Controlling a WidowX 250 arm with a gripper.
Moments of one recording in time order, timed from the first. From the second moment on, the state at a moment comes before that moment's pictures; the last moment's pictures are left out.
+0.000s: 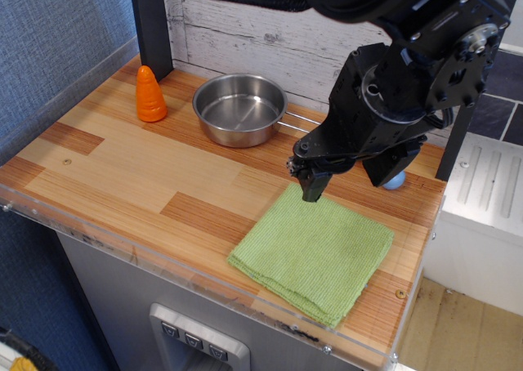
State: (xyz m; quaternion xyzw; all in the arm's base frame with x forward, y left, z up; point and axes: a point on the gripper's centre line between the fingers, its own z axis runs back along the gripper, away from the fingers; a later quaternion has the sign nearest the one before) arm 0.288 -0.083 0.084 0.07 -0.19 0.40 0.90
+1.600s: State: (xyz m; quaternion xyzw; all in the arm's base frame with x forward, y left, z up) arm 0.275 -0.067 0.012 0.01 -0.14 0.47 0.87
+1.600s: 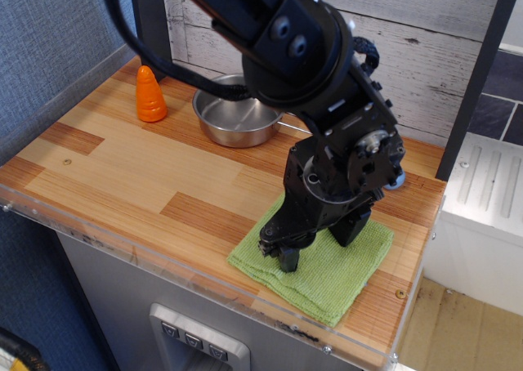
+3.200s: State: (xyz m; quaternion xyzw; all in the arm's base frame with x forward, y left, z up) arm 0.233 0.092 0.010 0.08 -0.08 0.57 0.81
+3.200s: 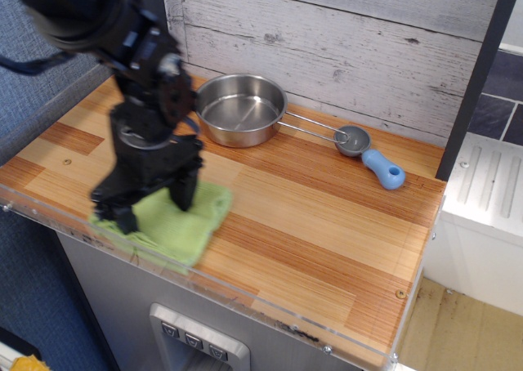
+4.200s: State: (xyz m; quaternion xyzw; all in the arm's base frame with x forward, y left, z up) arm 0.233 0.176 0.014 0.10 -0.09 0.61 0.78
